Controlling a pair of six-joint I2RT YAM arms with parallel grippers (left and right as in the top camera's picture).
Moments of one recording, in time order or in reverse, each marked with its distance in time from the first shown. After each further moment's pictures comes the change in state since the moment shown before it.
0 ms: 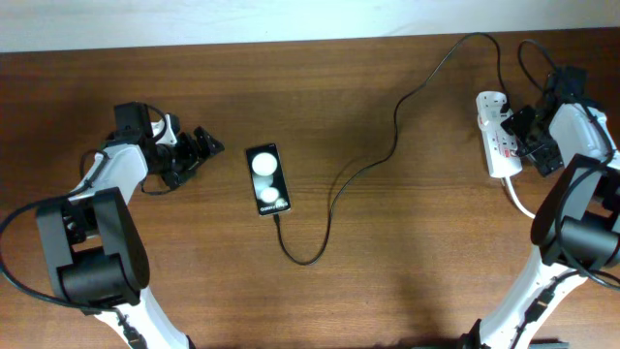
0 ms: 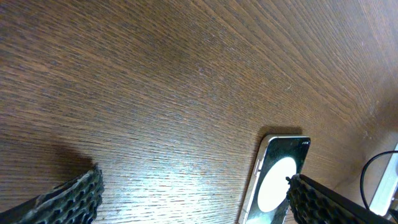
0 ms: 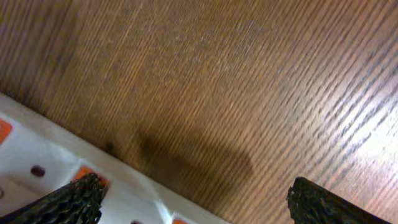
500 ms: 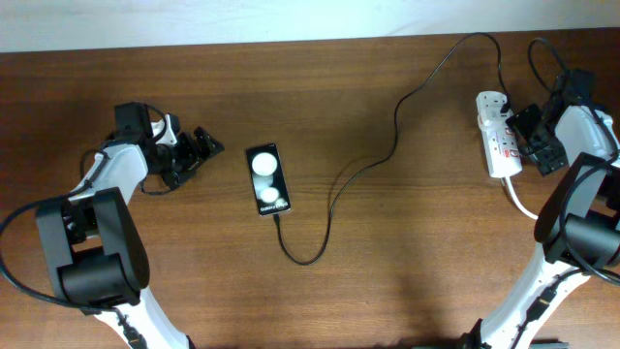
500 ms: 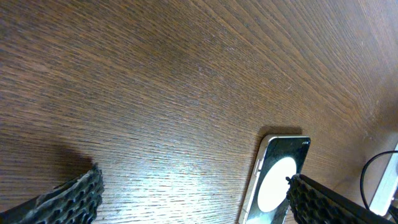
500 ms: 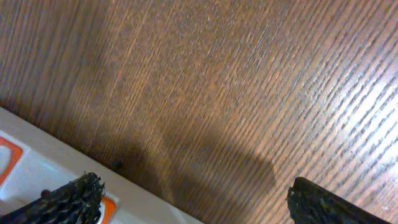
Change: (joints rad) left arm 0.000 0.000 0.000 0.000 0.000 0.000; right arm -0.027 0.024 0.012 0.019 -0.090 0.022
